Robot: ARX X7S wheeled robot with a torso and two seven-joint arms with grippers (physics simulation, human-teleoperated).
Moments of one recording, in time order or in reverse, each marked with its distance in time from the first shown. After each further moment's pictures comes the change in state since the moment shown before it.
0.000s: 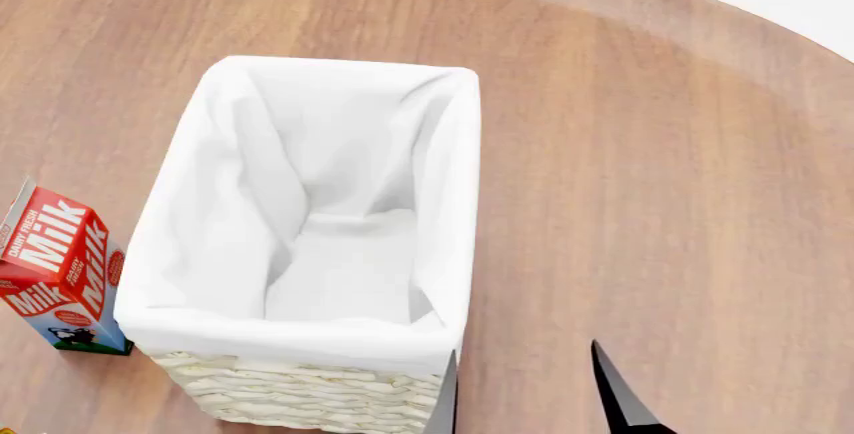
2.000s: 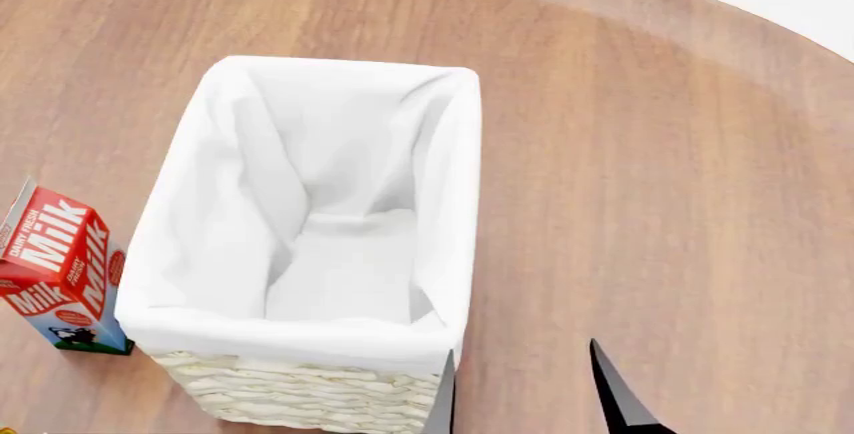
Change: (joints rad) left arm 0.099 0.036 0.029 -0.079 0.089 0.173 0.037; right arm 0.009 0.021 -0.024 -0.008 0.011 -0.005 0.029
